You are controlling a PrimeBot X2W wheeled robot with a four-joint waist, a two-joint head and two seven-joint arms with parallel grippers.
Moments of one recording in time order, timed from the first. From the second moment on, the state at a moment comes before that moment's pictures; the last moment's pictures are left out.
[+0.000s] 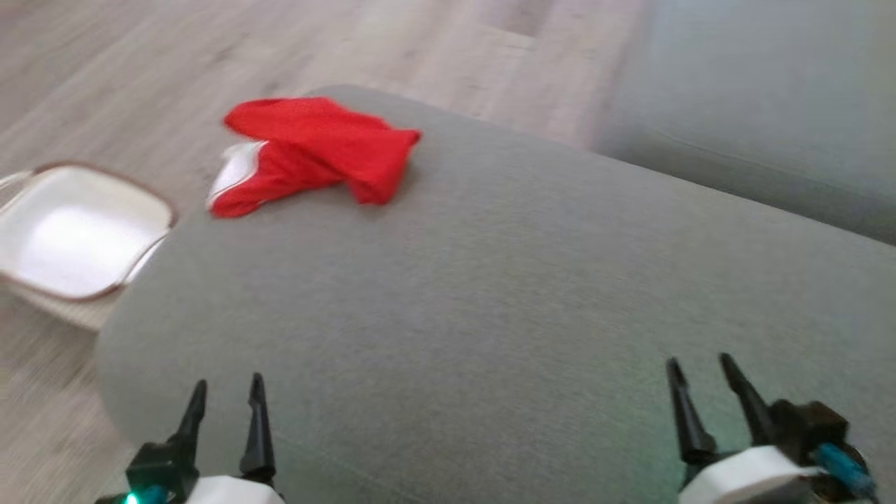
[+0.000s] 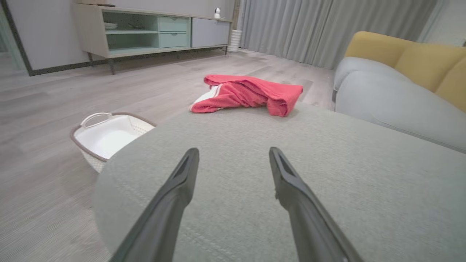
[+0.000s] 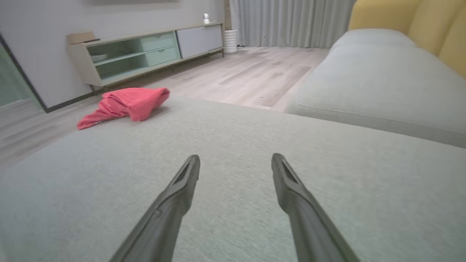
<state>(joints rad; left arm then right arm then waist) 0.07 0.38 -0.48 0.08 -0.60 0.33 -0.16 0.17 -0.04 0.03 0.12 0.15 0.13 -0.06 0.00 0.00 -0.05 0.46</state>
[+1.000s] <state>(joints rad) -0.46 0.66 -0.30 -0.16 -0.56 0.22 -0.01 -0.11 -0.05 0.09 -0.14 -0.01 0.13 0.09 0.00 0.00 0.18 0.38</state>
